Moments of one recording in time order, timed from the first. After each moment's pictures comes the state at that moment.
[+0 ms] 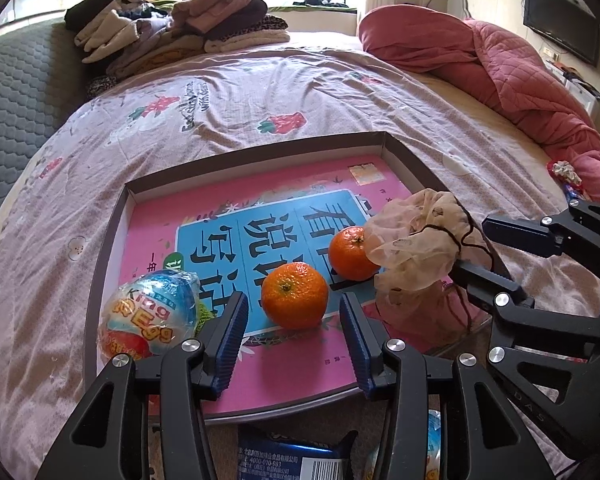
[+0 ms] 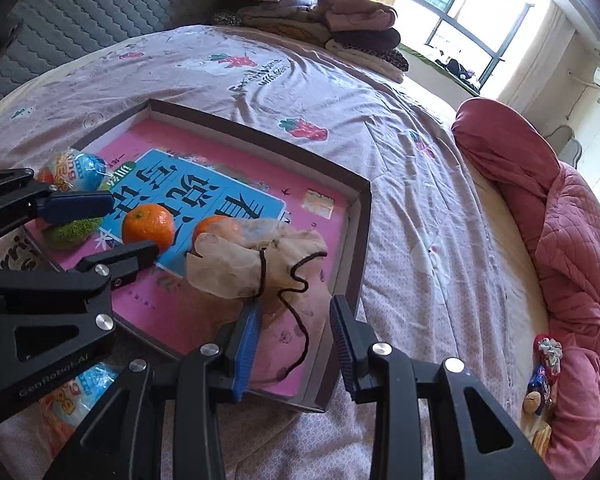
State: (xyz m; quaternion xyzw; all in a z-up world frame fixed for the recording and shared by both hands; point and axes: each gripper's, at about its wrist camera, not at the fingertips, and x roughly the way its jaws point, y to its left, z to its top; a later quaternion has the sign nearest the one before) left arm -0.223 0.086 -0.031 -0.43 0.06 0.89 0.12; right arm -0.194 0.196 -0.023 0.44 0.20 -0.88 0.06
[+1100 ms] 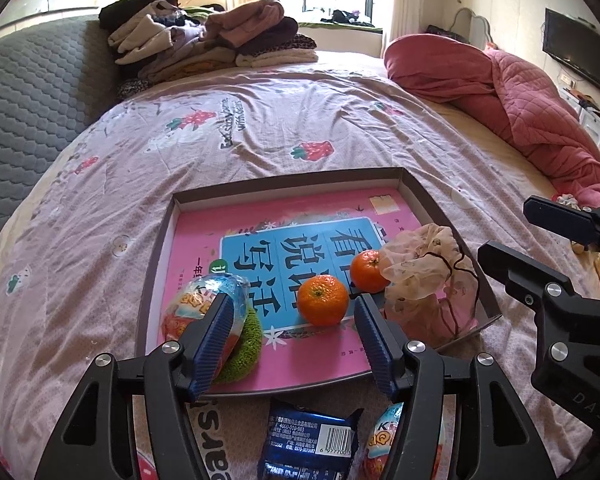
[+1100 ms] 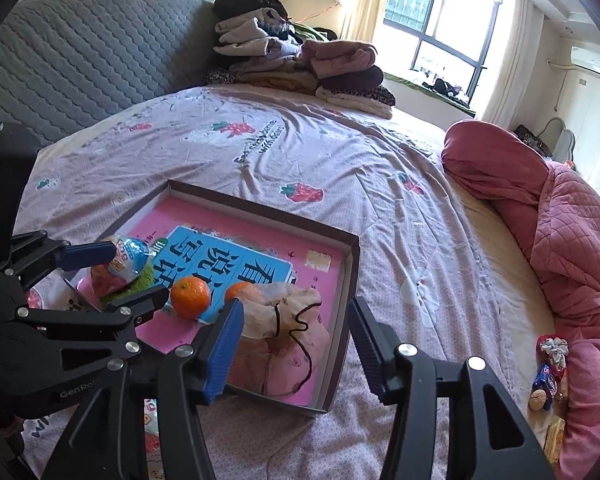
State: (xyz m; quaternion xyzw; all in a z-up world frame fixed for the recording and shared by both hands) left arm -0.199 0.063 0.009 -0.41 0.04 0.91 0.08; right arm -0.168 0.200 0.041 0.37 0.13 -0.92 0.08
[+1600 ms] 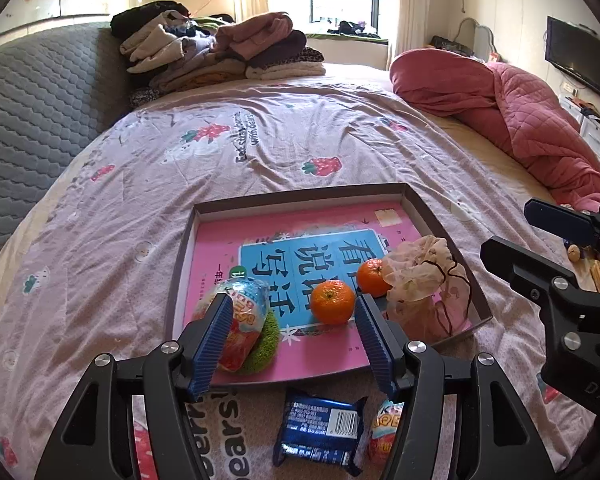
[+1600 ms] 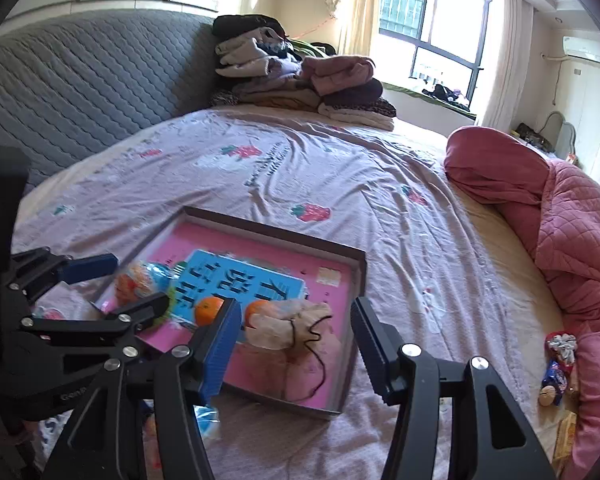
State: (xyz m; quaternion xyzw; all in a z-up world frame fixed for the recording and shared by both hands) left arm -0.180 0.050 0.033 -0.39 0.03 0.92 0.07; right arm -0.152 0.199 0.064 0.34 0.09 -0.93 0.10
